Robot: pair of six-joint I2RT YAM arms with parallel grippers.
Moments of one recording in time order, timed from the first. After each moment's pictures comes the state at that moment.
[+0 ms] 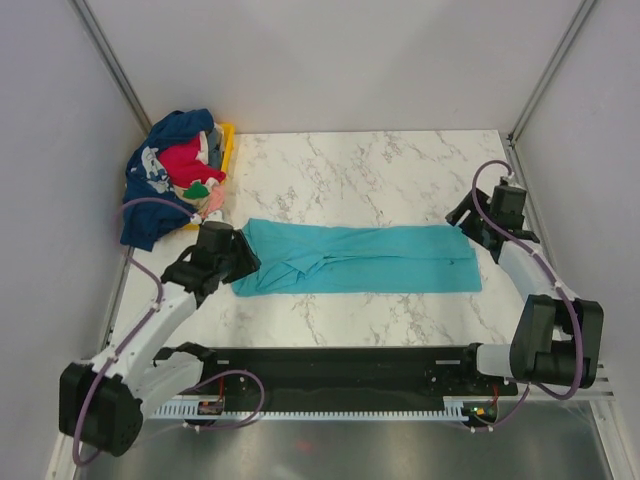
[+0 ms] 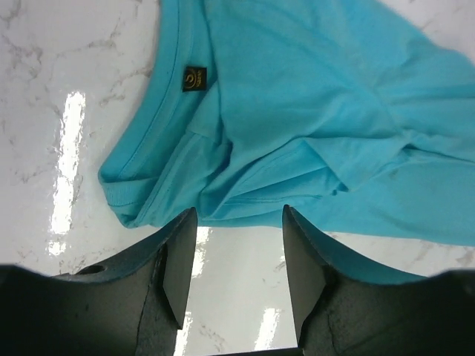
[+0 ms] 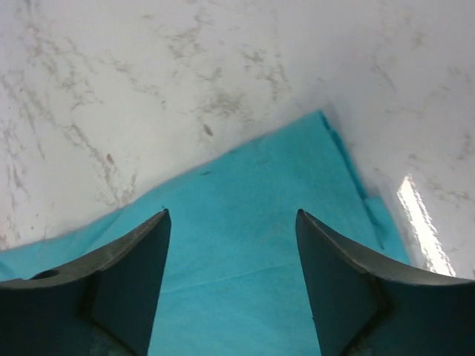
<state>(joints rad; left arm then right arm) -0.33 0.93 0.66 -0.51 -0.09 -0.66 -0.17 1.34 0.79 -0.16 -0.11 0.51</state>
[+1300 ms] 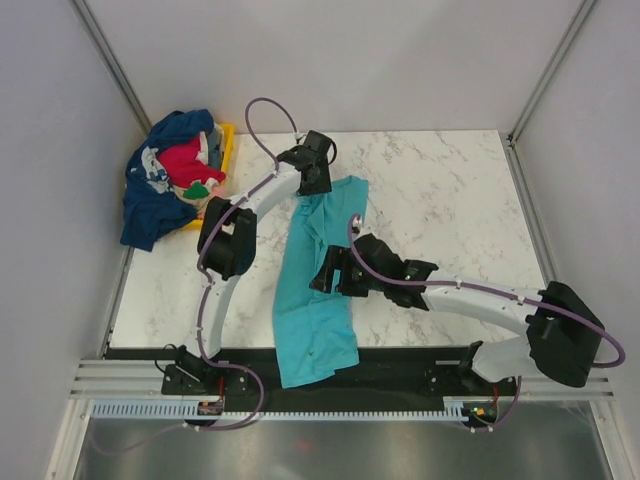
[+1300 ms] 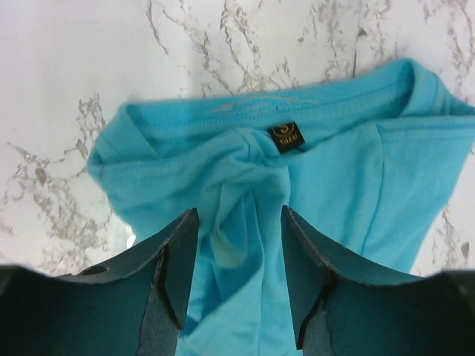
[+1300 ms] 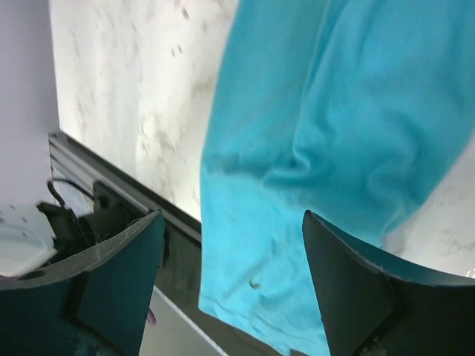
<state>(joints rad) -0.49 2.35 2.03 -0.62 -0.23 -0.53 0.95 1.37 0.74 -0.07 -0.08 0.99</state>
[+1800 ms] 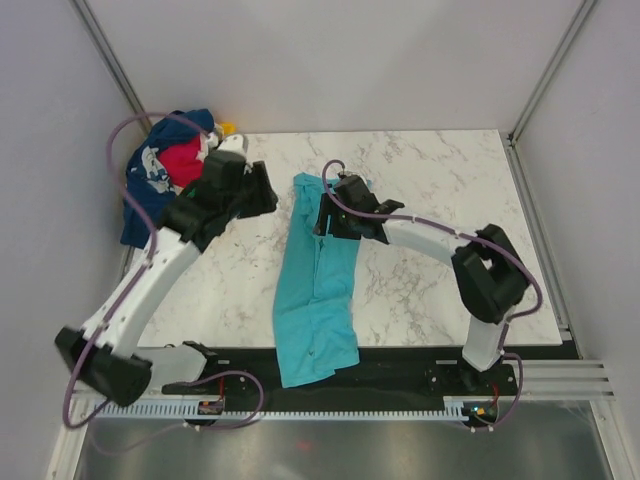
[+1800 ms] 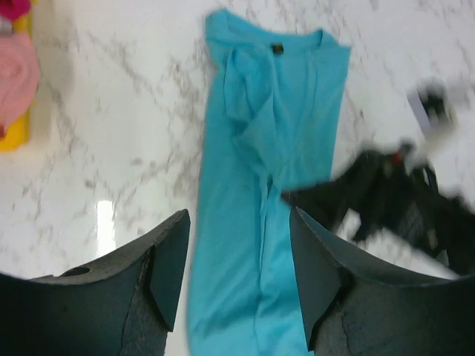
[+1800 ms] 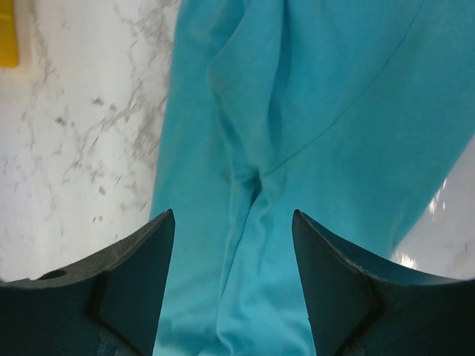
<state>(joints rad) -0.47 1.37 1.43 -0.70 -0.21 -0.47 0.71 1.77 1.25 -0.25 0.02 0.72</state>
